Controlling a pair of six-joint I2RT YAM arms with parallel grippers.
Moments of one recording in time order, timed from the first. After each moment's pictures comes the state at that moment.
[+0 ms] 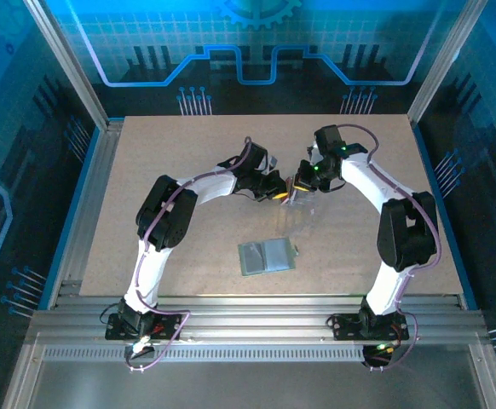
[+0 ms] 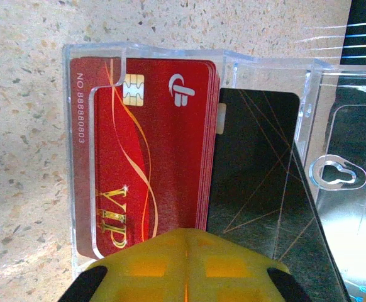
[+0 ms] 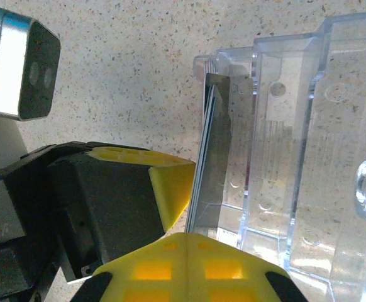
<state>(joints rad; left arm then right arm) -0.54 2.22 1.61 -0.24 0.59 -0.87 0.26 1.80 1.42 -0.77 -0.37 0.53</state>
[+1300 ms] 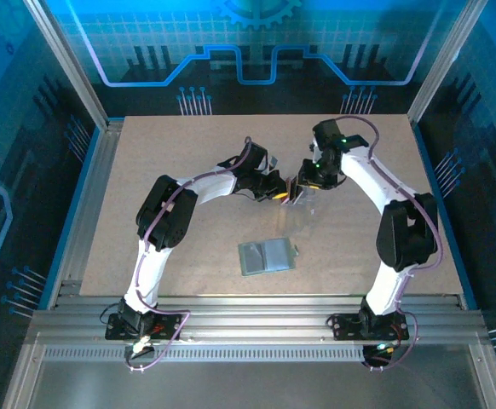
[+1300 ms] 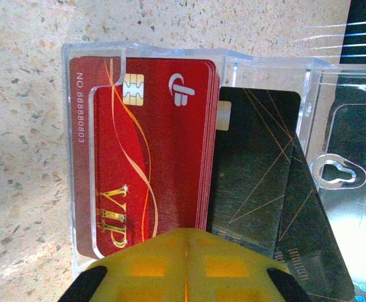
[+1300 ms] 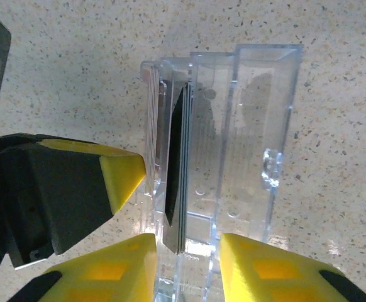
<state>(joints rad) -0.54 2.22 1.61 -0.24 0.59 -0.87 0.28 1.82 1.54 -0.96 -0.17 0.42</state>
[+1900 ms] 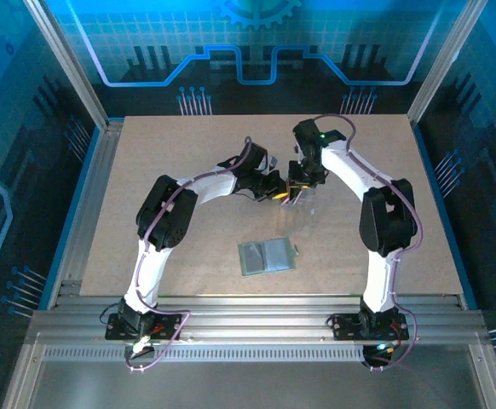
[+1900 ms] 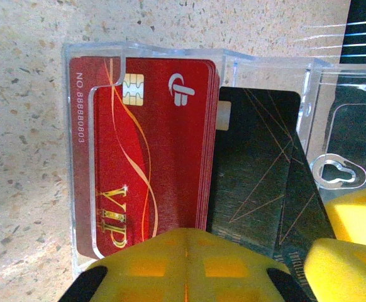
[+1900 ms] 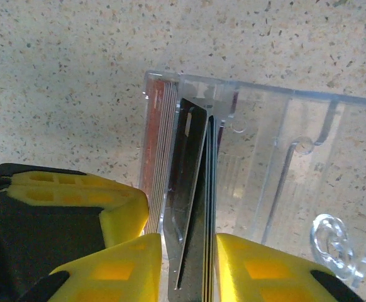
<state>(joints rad) -0.54 2.22 1.61 -0.24 0.59 -0.87 0.35 1.99 1.69 -1.02 -0.07 0.39</state>
